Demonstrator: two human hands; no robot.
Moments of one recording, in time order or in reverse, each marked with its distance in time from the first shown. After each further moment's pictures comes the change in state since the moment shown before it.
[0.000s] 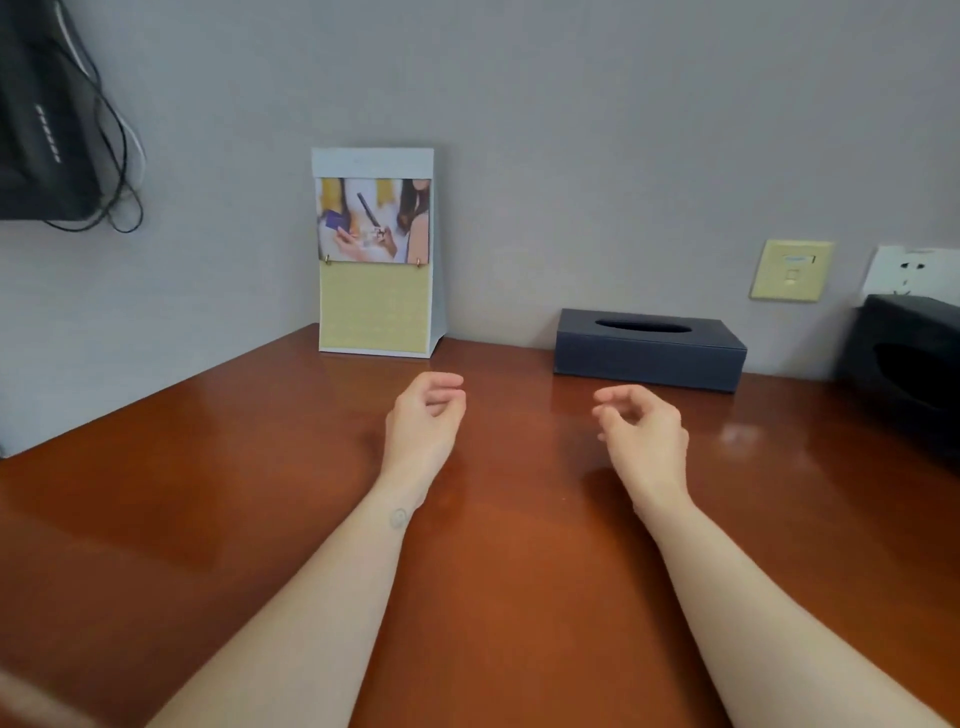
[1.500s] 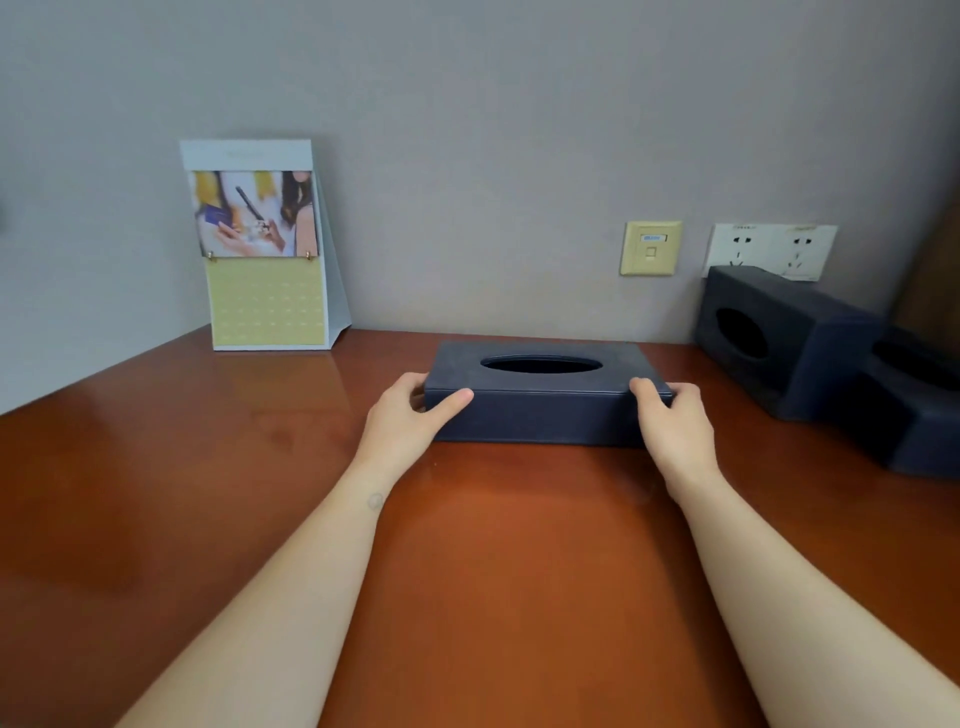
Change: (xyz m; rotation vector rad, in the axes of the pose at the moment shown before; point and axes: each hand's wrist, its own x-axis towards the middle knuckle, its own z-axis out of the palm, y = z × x) left_hand -0.043 0.028 0.074 0.192 -0.282 0.049; right_hand 0.011 0.043 -0.146 -0.039 0.140 0.288
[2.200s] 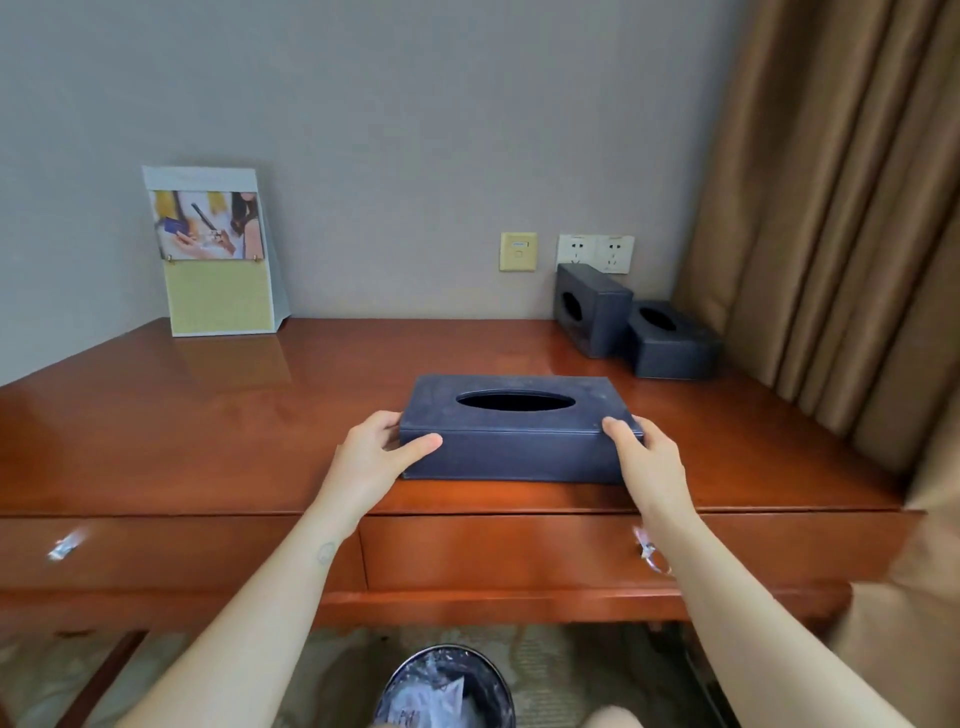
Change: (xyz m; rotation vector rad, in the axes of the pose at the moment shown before) left_hand -0.225 0.075 -0.006 -0.074 -0.192 0.035; right_hand -0.205 0.031 -0.180 0.037 0.067 0.047
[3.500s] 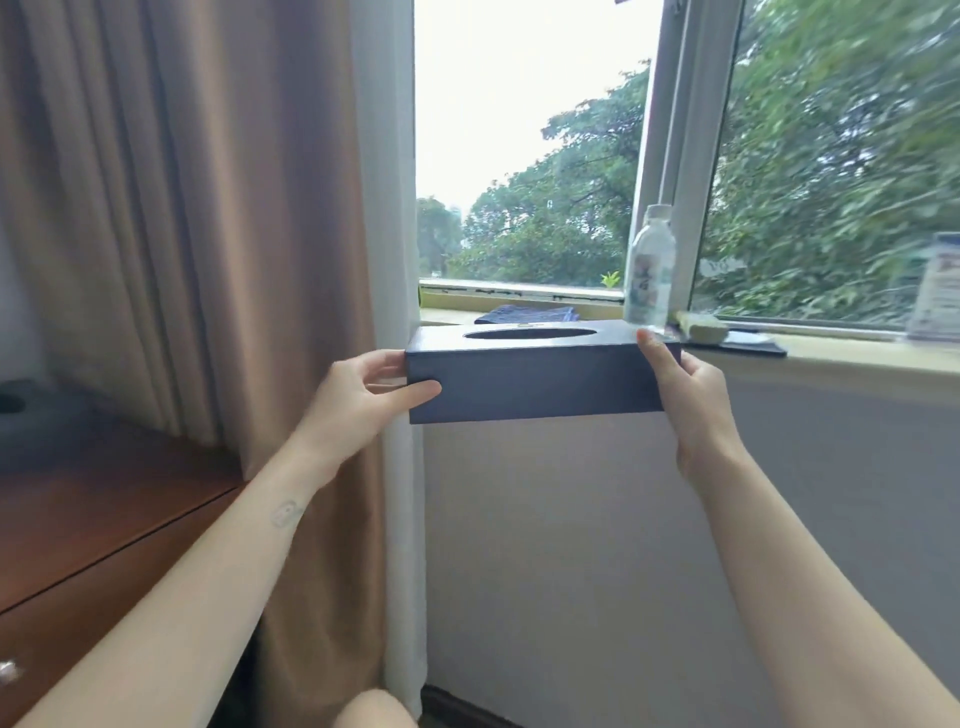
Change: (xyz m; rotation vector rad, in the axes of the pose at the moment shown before) left_hand -0.230 0.340 0.301 -0.568 -0.923 0.643; right_hand -0.324 -0.073 -0.475 0.008 1.060 -0.177
